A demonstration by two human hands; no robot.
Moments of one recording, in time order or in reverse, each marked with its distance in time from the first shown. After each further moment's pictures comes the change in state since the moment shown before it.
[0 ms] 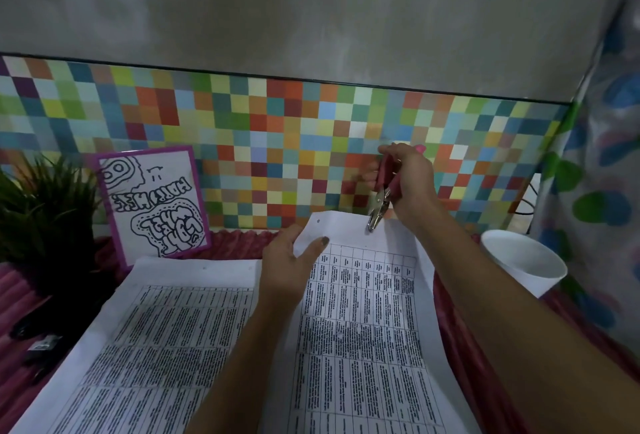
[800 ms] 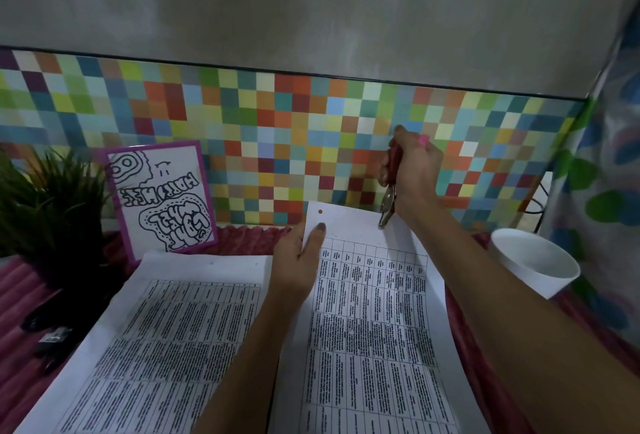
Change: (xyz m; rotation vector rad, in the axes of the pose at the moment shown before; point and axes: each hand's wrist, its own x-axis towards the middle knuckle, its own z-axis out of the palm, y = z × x) left_hand 0.005 -0.011 0.002 -0.067 -0.031 0.030; right_hand 0.008 0.010 0.010 -0.054 0.109 -0.257
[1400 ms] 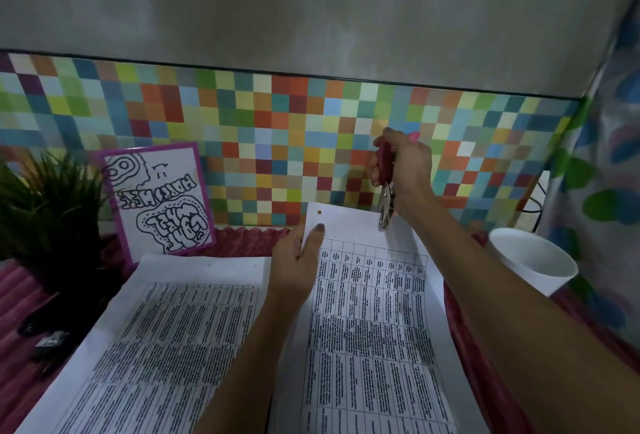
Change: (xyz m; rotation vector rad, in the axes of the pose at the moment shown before) left_hand 0.000 -0.002 0.001 0.016 -0.004 0.064; right_hand 0.002 -0.001 0.001 -0.045 -0.104 0.096
